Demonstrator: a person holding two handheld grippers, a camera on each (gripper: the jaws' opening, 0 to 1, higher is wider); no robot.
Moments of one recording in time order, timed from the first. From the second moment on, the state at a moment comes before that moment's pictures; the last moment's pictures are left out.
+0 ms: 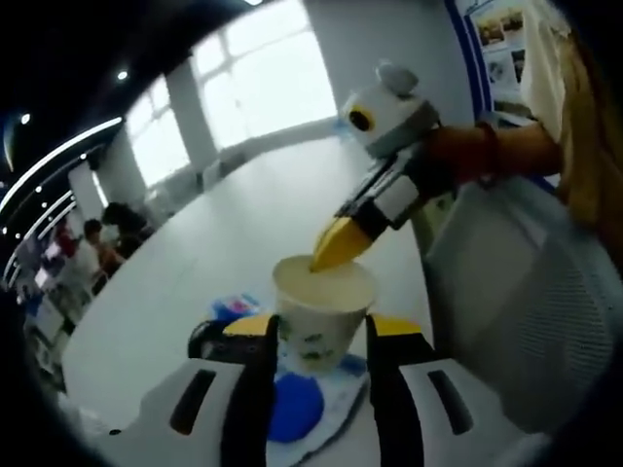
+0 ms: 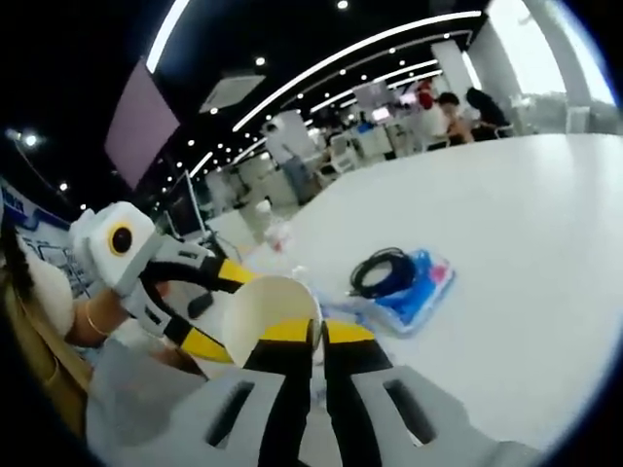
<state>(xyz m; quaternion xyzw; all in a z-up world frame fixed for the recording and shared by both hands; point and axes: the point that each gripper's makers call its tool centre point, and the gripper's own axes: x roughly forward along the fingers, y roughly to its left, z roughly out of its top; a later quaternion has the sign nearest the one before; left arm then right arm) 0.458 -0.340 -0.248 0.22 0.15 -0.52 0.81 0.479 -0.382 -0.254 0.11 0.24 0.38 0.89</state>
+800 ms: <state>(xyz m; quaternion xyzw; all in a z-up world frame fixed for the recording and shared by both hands) 0.472 -0.334 -0.232 0.23 0.10 -0.52 0.82 0.487 -0.387 -0.243 0.13 0.22 0.36 0.90</state>
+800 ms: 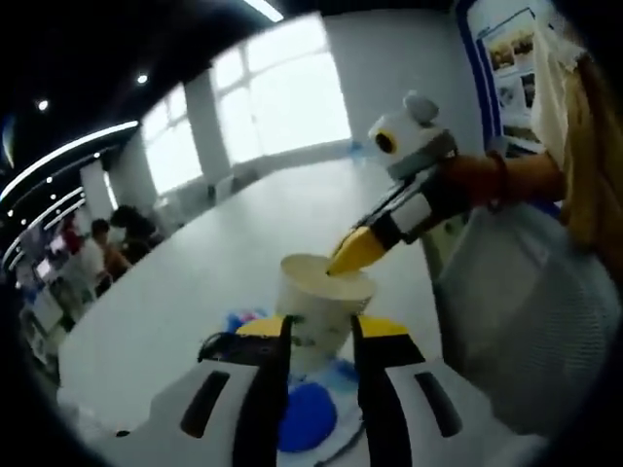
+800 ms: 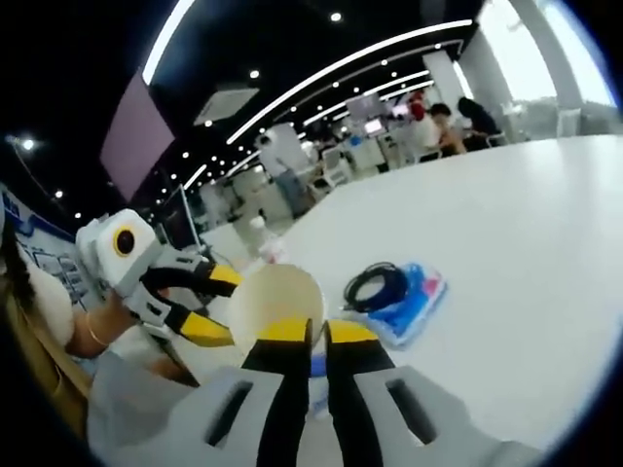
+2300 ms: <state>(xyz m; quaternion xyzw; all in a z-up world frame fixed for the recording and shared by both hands) 0.480 -0.323 -0.221 0.15 0.10 -0.50 0.85 0.478 -0.366 -0.224 0.20 0.20 0.41 0.87</state>
